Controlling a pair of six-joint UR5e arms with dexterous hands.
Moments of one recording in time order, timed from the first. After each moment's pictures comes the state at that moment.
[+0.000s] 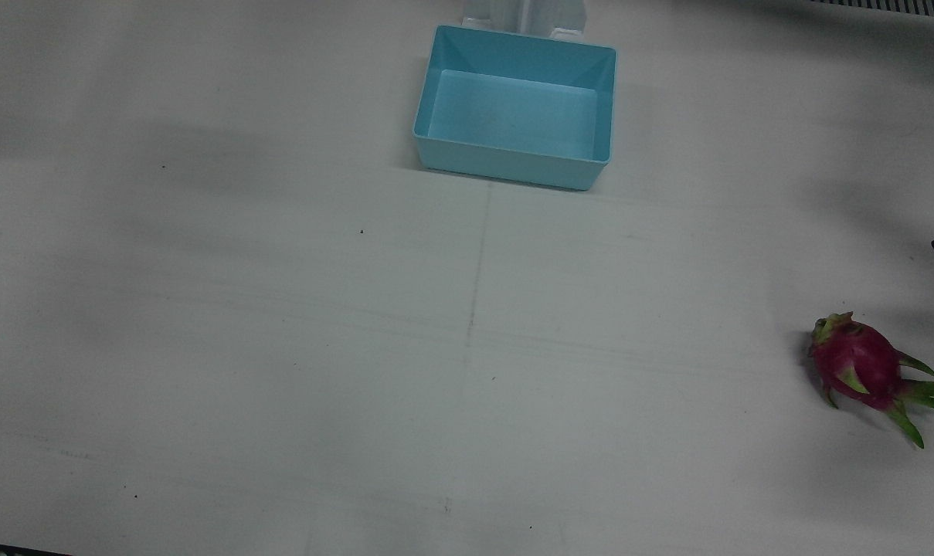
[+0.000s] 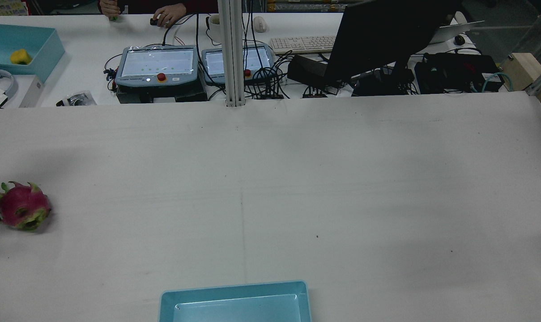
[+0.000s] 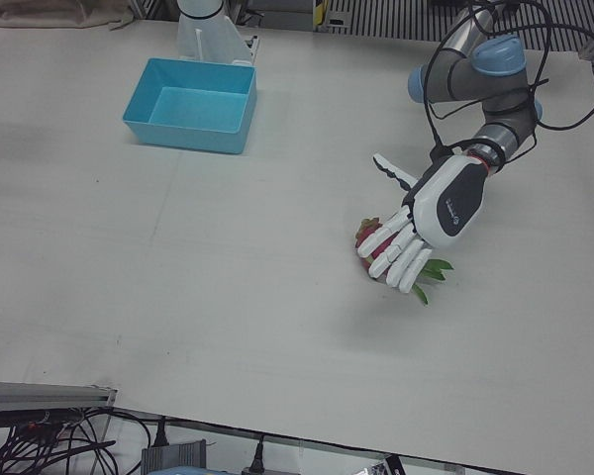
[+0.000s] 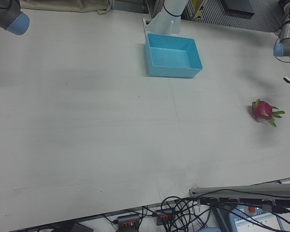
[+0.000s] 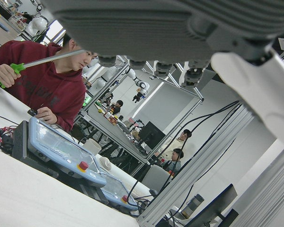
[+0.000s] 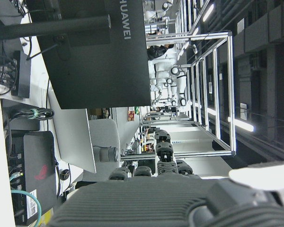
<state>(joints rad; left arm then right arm) -1.12 -1.48 -1.78 -0.32 1.53 0.92 1.49 -1.55 1.56 -3.25 -1.45 0.11</state>
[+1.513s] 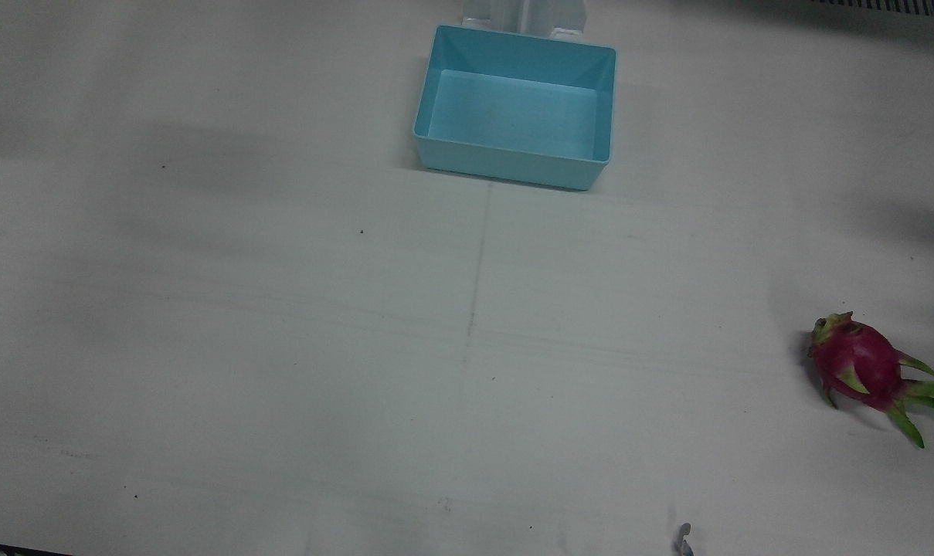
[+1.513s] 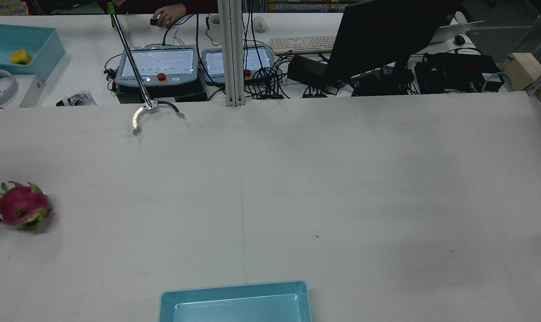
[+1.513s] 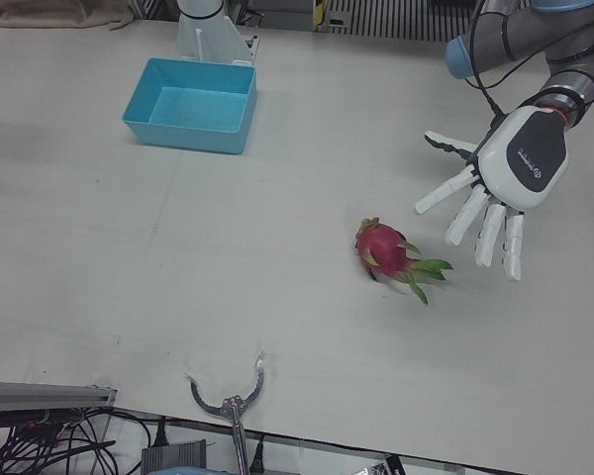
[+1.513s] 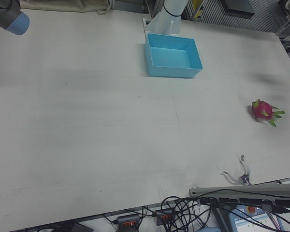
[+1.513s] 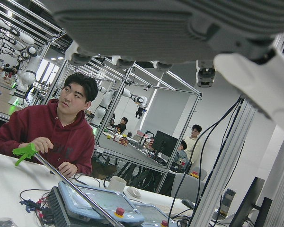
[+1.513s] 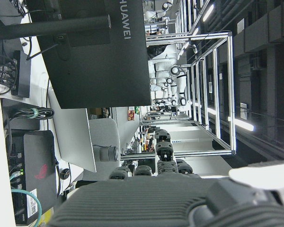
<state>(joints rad) -1.38 -1.42 -1.87 -0.28 1.75 1.15 1.49 -1.55 1.56 -3.25 -1.45 0.11</state>
